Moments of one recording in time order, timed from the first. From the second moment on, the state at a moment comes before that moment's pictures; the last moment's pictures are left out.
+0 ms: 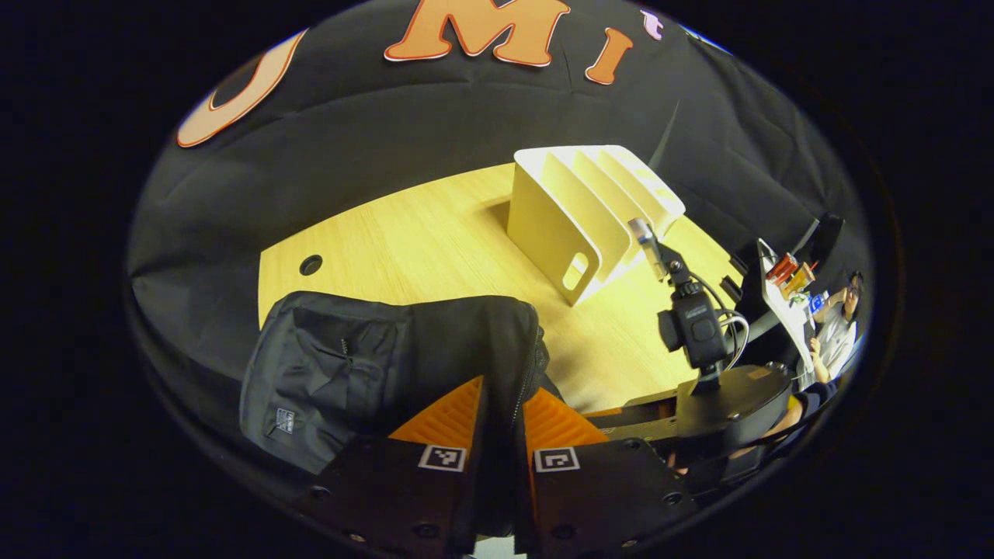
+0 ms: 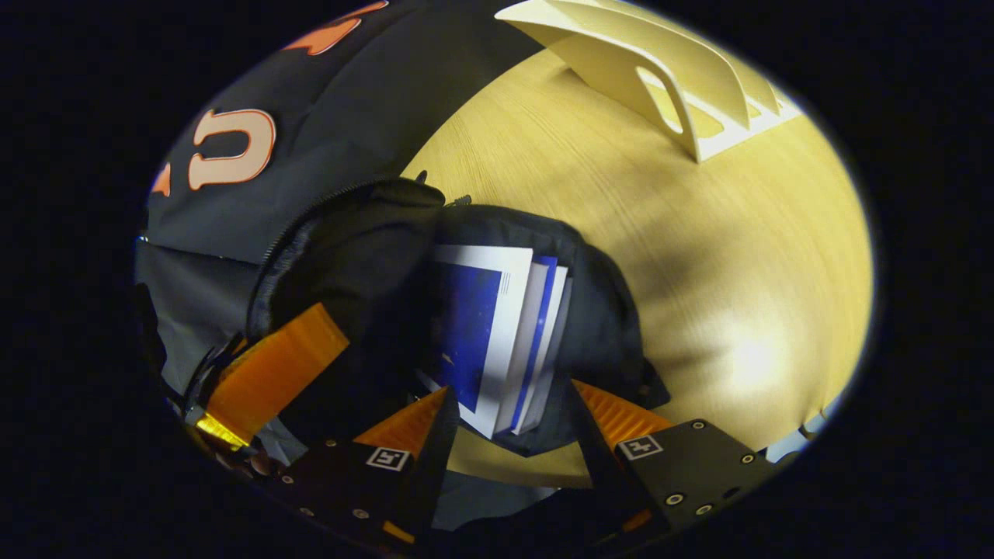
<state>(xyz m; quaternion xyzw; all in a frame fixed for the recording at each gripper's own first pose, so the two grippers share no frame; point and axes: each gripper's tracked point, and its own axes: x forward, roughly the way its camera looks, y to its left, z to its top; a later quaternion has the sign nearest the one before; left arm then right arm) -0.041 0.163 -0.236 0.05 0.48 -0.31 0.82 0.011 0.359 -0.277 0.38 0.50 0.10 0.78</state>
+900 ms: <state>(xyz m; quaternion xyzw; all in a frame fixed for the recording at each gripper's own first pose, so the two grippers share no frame) -0.041 0.022 -0.159 -0.02 0.34 -0.20 0.92 0.013 0.048 -0.168 0.24 0.29 -0.01 0.93</state>
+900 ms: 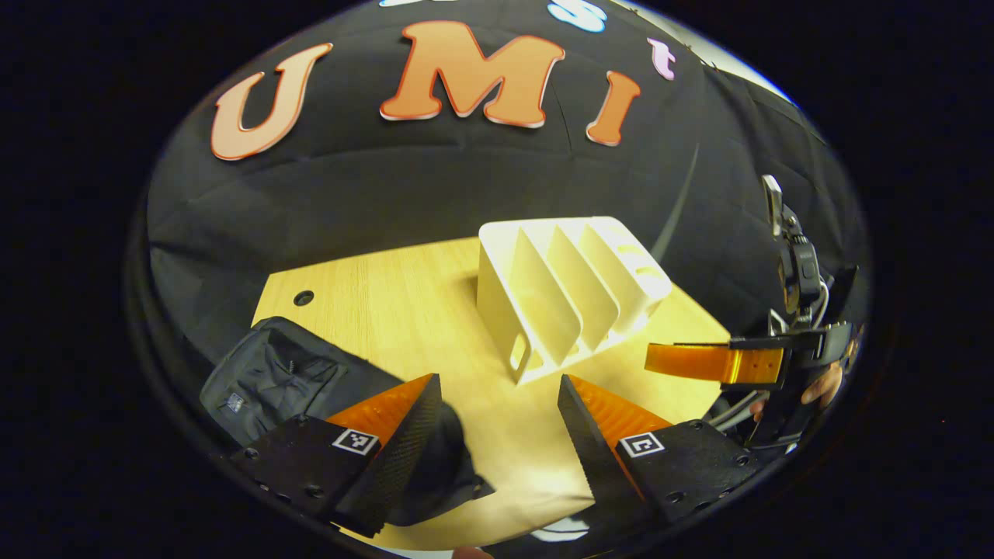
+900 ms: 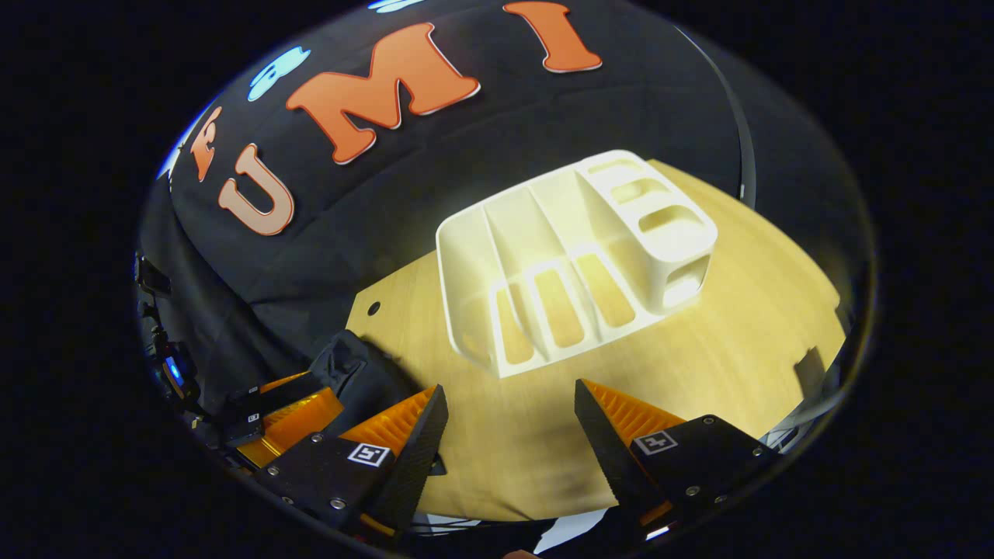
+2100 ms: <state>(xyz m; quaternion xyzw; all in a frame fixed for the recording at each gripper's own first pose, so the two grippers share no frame) -0.065 -0.075 -0.004 0.00 0.06 -0.03 1.00 0.004 -0.059 -0.033 0.06 0.04 0.02 1.00</state>
